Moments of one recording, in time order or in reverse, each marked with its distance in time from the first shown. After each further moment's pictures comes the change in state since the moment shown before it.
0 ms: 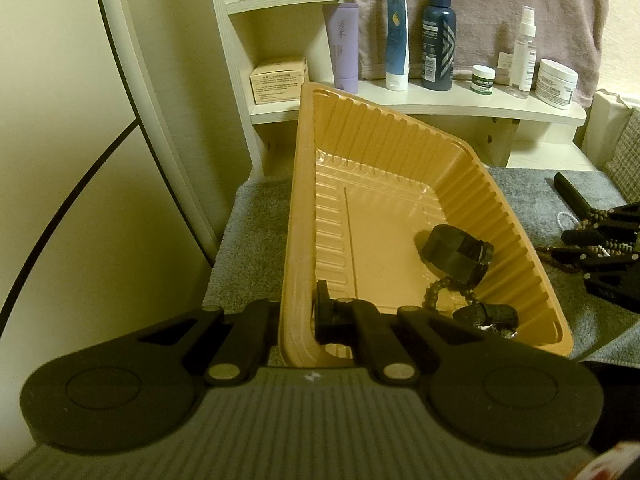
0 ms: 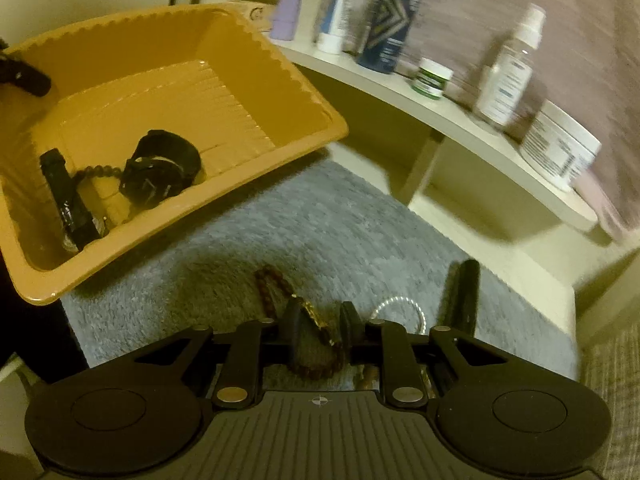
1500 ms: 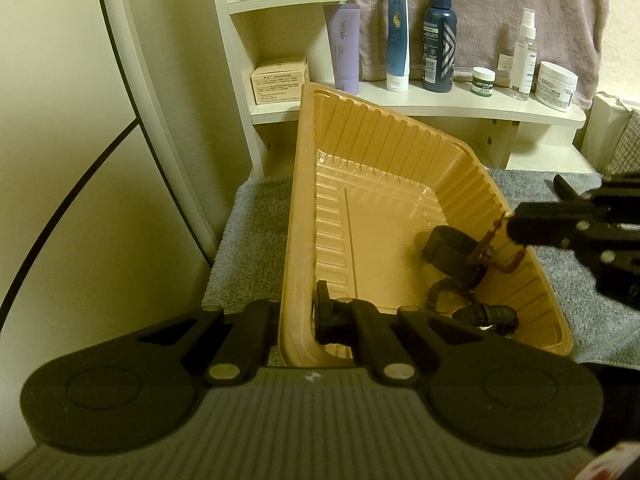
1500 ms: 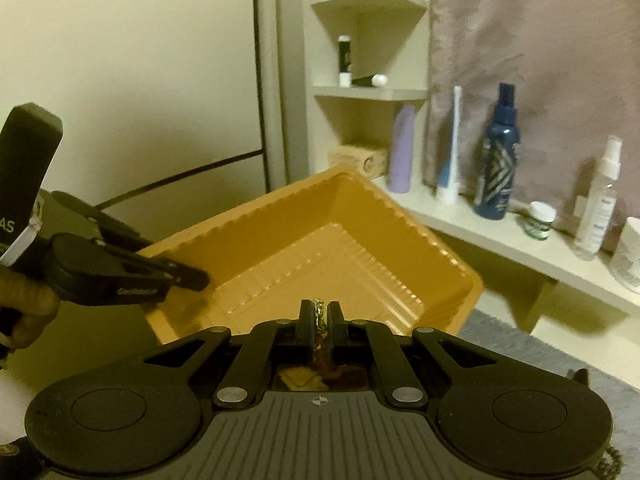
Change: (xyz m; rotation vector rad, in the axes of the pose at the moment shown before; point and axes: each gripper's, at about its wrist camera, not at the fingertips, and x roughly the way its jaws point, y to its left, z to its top) left arm 0.000 0.001 0.000 -0.003 0.000 -0.001; right arm -0.062 0.065 0.088 0.149 -0.264 0.269
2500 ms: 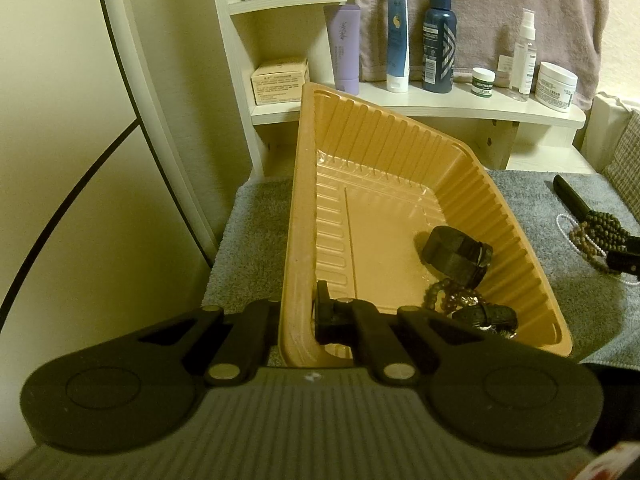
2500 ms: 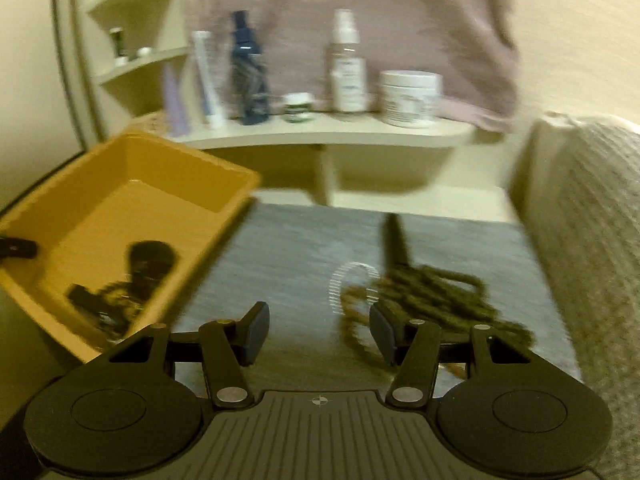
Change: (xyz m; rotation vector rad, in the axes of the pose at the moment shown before) left arm -0.001 0.000 0.000 -0.001 -0.002 0.004; right arm -0.075 -0.088 -0.100 0.360 0.052 -0.442
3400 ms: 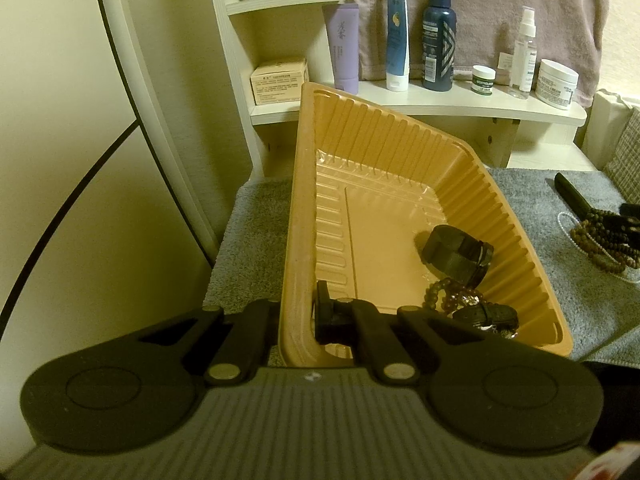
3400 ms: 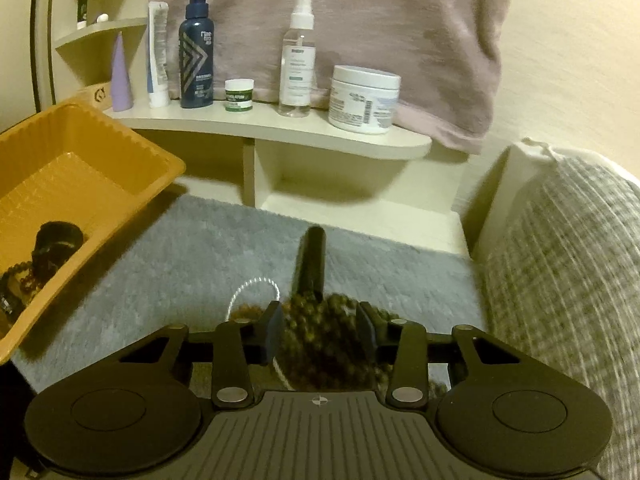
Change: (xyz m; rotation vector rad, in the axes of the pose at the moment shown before) left arm 0.000 0.000 0.000 0.000 0.002 0.001; right arm 0.044 -0.033 0.025 -0.142 0.013 -0.091
